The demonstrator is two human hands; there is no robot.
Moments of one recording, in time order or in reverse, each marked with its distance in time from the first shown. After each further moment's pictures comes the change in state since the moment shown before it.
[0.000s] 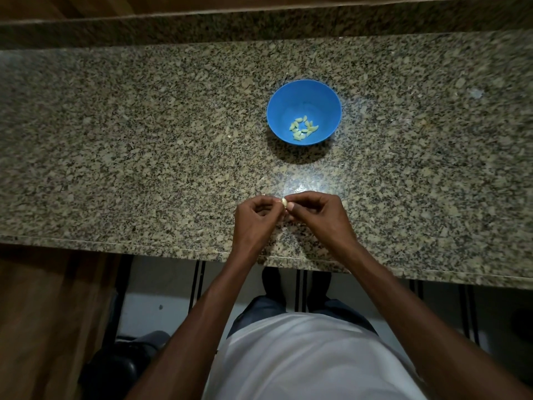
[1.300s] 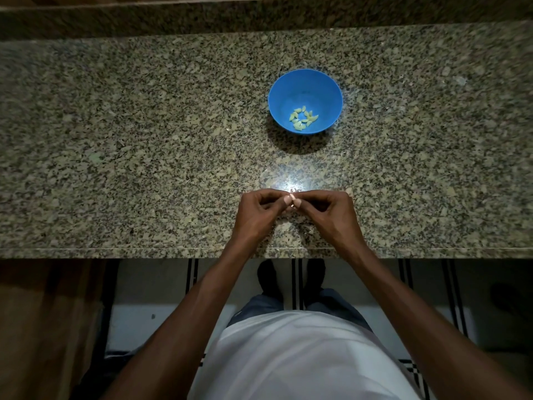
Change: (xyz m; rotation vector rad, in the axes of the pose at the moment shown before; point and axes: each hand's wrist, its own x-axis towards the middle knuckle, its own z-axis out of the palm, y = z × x) left_hand 0.013 -0.007 -0.030 0.018 -0.258 0.064; right_hand -0.017 0.013 0.024 -0.151 0.167 -0.108
